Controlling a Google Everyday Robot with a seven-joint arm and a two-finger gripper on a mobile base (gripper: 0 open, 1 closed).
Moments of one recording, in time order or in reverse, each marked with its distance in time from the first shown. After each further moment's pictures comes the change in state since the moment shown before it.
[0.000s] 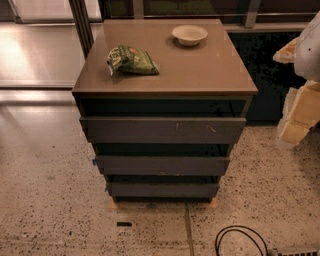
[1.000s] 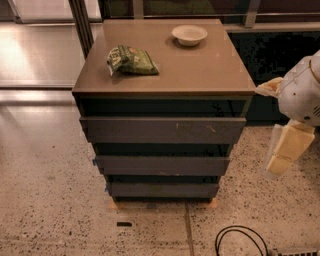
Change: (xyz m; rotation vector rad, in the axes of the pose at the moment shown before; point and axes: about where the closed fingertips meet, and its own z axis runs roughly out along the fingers) arm 0.001 0.033 0.057 -0.081 -0.114 -0.044
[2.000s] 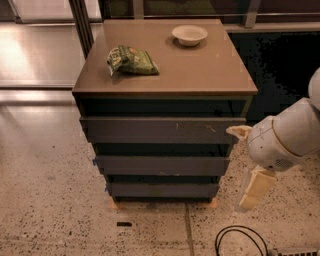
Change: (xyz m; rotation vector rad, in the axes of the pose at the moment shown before) arm 0.007 0.039 0.105 -0.084 -0.141 -0.061
